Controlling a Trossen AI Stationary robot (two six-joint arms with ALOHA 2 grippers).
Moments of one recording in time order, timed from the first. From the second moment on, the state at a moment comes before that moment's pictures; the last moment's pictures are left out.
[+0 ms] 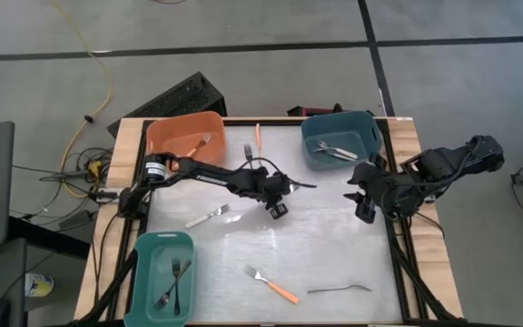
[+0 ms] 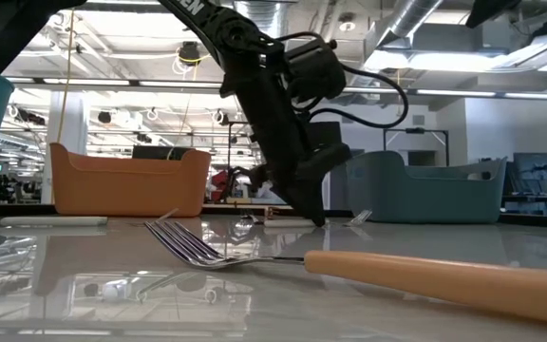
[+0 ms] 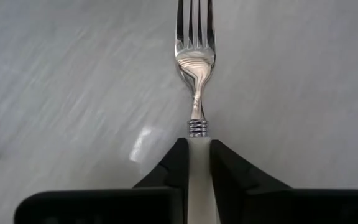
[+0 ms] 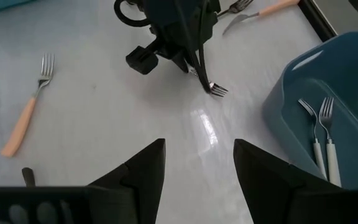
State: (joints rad) left arm 0.08 2.17 1.49 -0.41 -0.20 -0.36; right arm 0.40 1.04 1.28 -1.27 0.44 0.65
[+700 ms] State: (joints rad) left arm 0.19 1.91 1.49 -0.20 -0.16 -0.29; right arm 0.40 1.04 1.28 -1.27 0.44 0.65
